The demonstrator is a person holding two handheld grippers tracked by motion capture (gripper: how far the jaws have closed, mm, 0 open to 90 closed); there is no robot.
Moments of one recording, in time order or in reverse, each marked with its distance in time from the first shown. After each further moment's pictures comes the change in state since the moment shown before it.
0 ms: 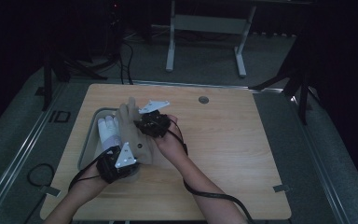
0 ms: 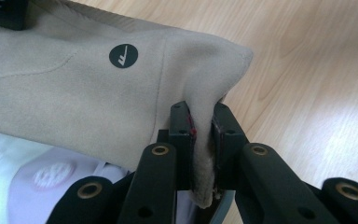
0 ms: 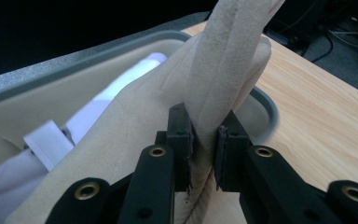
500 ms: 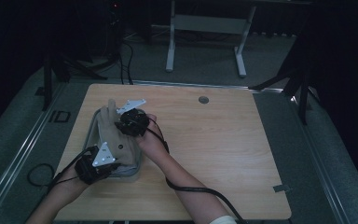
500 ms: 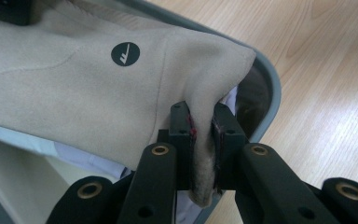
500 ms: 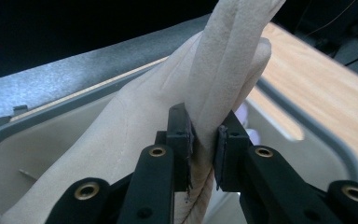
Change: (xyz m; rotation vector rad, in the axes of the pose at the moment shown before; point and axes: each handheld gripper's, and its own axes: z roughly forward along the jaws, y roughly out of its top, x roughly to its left) left arm 0.020 -0.037 -0.021 0.045 0.019 -0.074; right arm 0.028 0.022 0.048 0.029 0.070 -0.004
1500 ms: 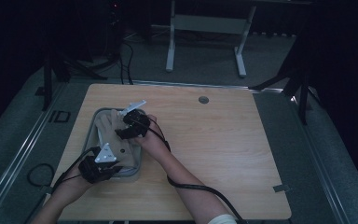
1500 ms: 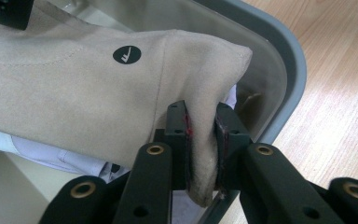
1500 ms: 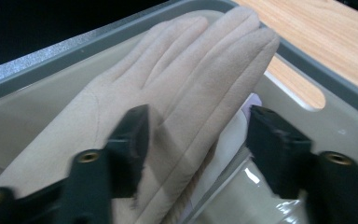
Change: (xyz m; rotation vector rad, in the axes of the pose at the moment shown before) left arm 0.008 -0.012 0.024 0.021 -0.084 -0.072; right arm -0.020 -0.018 0.028 0.084 0.026 0.045
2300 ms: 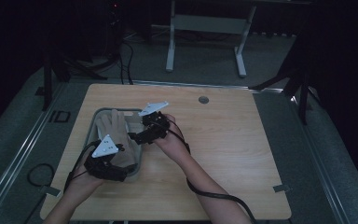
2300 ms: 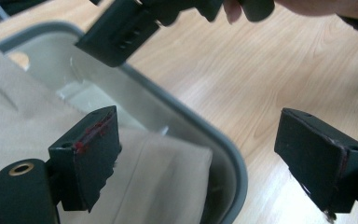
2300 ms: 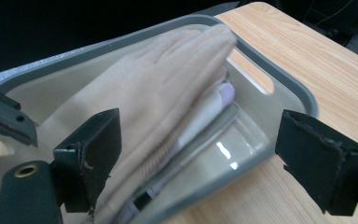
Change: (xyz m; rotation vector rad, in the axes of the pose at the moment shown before) left arm -0.014 0.032 -0.013 -0.259 -0.011 -0.117; right arm -0.011 -0.022 -0.069 -0.077 0.019 -0.051
